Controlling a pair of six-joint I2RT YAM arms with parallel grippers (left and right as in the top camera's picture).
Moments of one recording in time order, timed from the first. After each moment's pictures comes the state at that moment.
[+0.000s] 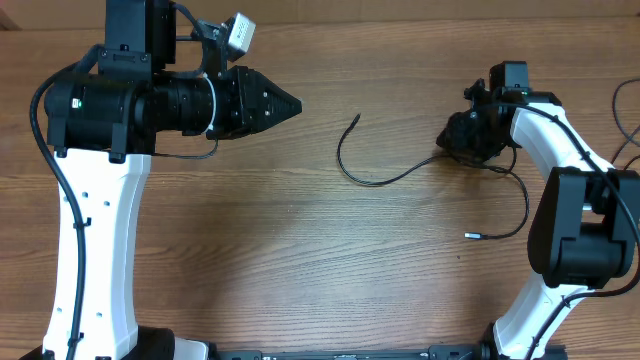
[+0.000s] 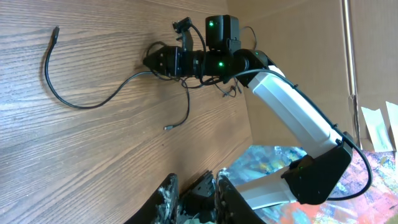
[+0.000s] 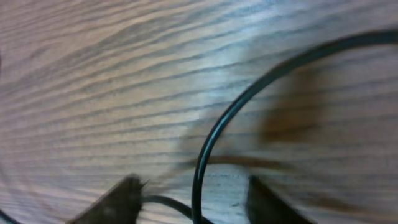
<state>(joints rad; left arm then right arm) -0.14 1.59 2.02 -1.36 0.87 -0.36 -0.06 2.01 1.42 -0.74 -0.28 0.12</state>
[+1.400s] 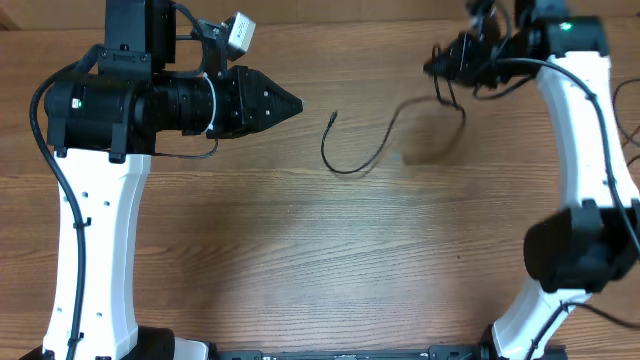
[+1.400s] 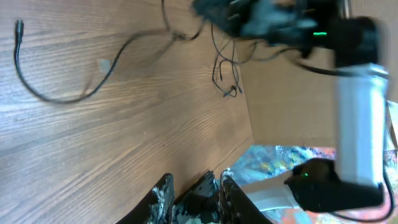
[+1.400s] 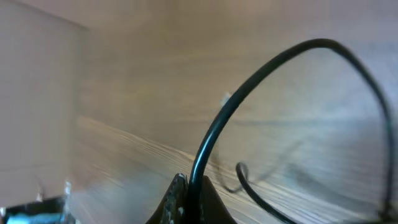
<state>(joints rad) -0.14 1.59 2.02 -1.36 0.87 -0.35 0.00 1.95 2.09 -1.15 -0.70 0.19</state>
